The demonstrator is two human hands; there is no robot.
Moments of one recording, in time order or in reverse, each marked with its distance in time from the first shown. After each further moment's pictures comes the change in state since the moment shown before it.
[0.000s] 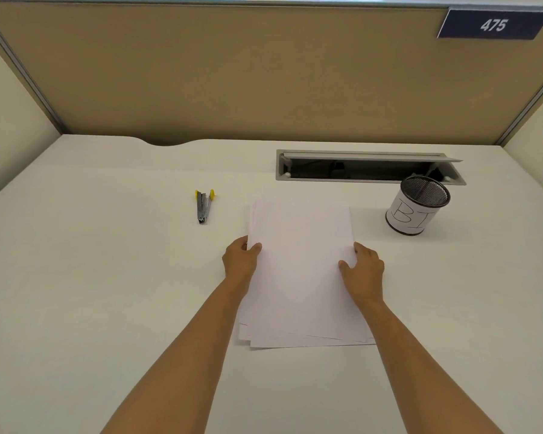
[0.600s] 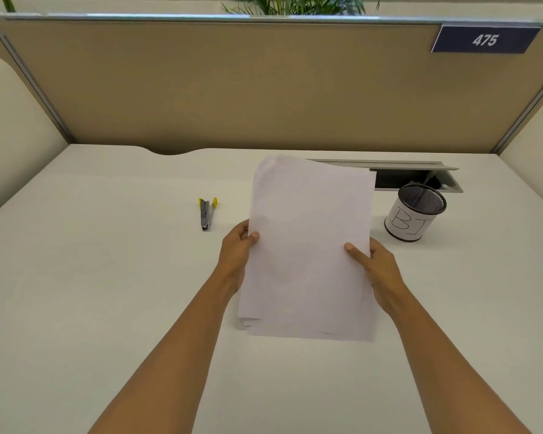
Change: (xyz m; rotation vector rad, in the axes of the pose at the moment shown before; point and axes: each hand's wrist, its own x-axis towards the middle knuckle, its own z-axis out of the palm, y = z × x) left_hand -0.006 0.028 -0.022 -0.334 -0.226 0.141; right_hand 0.004 -0.012 -0.043 0.717 -0.215 0.013
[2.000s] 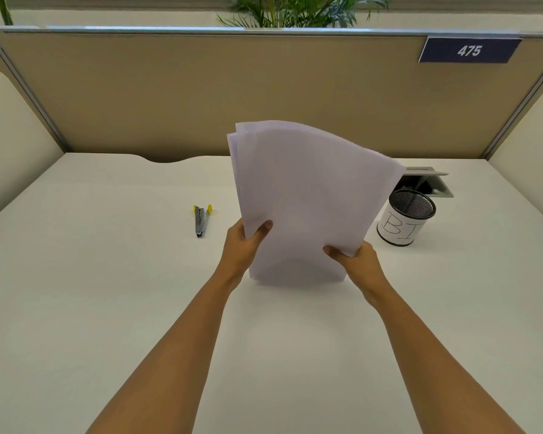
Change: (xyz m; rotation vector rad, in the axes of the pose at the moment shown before) left_hand -0.011 0.023 0.019 0.147 -0.068 0.266; right_hand 0.001 -0.019 0.014 -0.150 -0.034 -0.108
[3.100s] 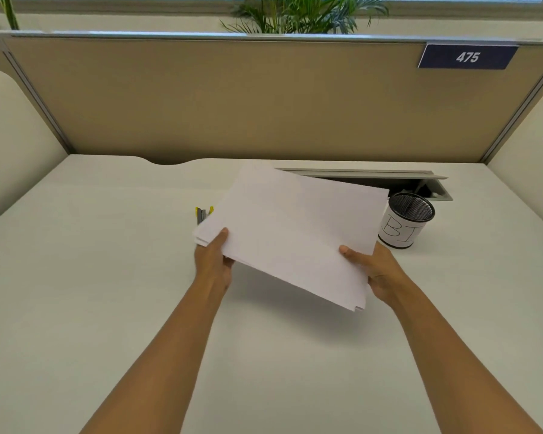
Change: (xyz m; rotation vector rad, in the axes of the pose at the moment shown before) left_hand 0.005 -0.018 -0.030 -0.728 0.413 -0.291; right_hand 0.001 -0.004 -0.025 0.322 -0.105 0.186
